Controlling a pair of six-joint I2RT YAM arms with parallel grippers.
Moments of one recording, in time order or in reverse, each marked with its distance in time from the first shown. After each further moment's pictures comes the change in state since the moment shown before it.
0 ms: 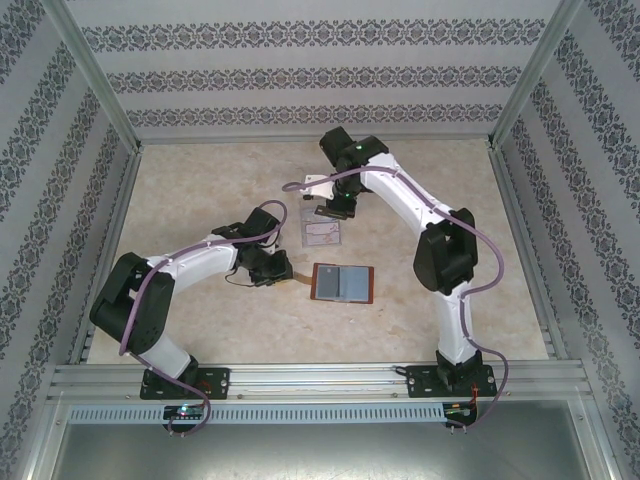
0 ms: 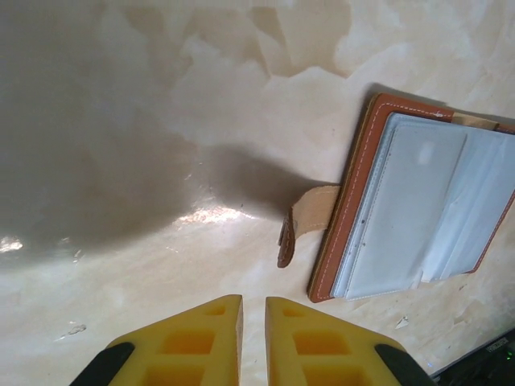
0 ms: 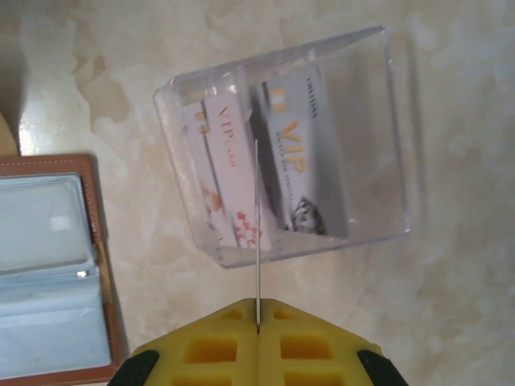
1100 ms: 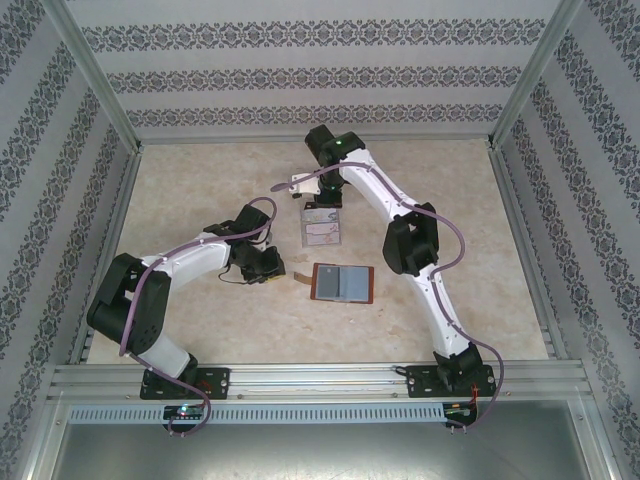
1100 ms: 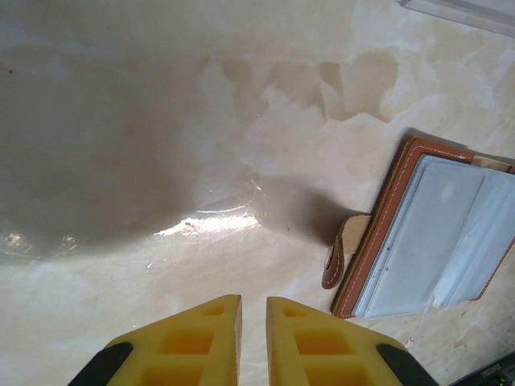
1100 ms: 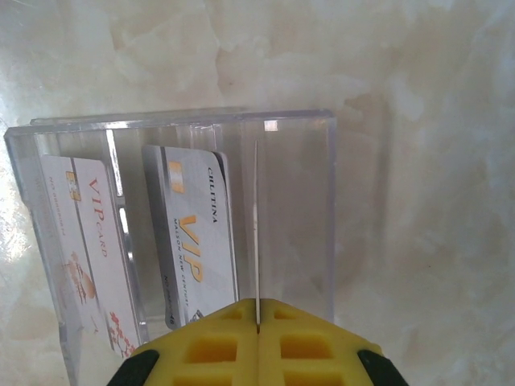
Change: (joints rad) left arm 0.065 -0.008 -0.008 -0.017 -0.011 -0.004; right arm -0.006 0.370 0.435 -0.105 0.005 -0.163
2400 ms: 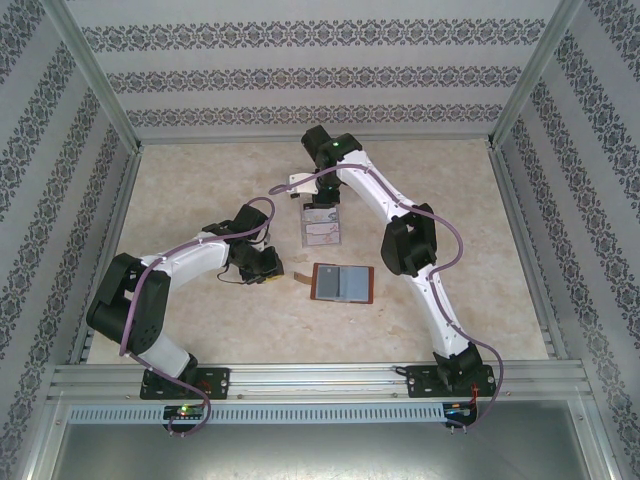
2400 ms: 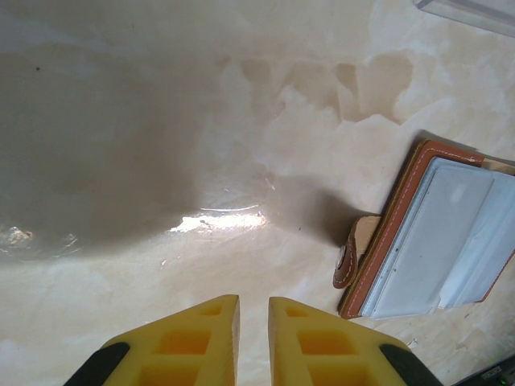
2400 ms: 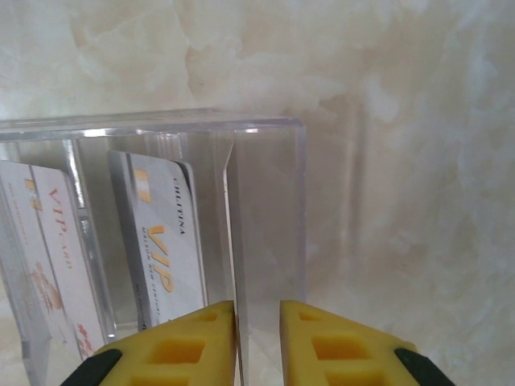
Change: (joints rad) left arm 0.010 0.000 0.000 -0.014 0.000 0.000; right arm 0.013 0.006 0.006 0.038 0.057 0.000
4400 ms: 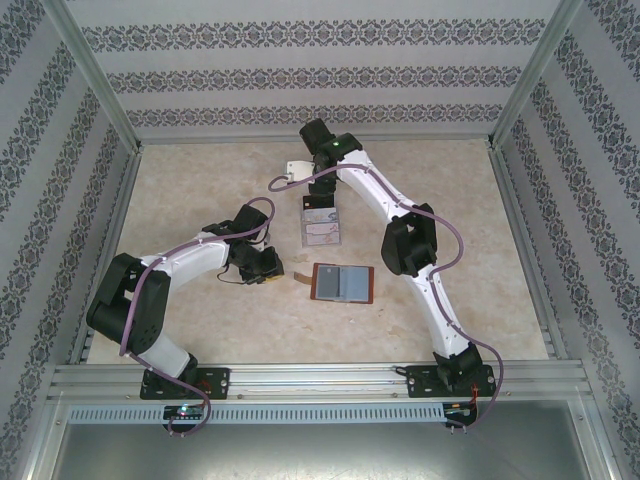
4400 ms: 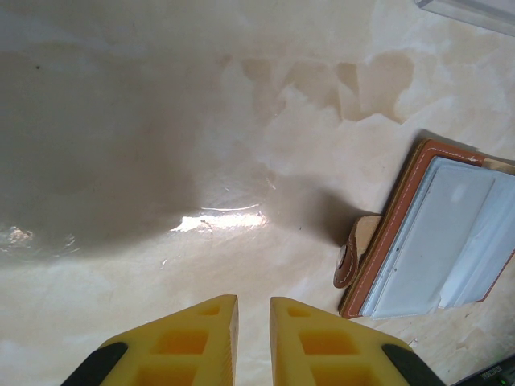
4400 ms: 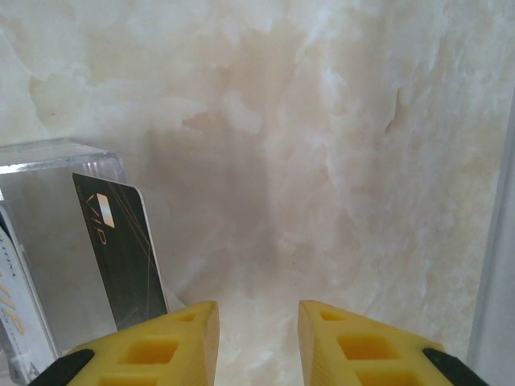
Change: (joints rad) left arm 0.000 0.000 -0.001 0.000 0.001 0.000; right arm 0.000 -0.001 0.000 0.177 0.090 0.030
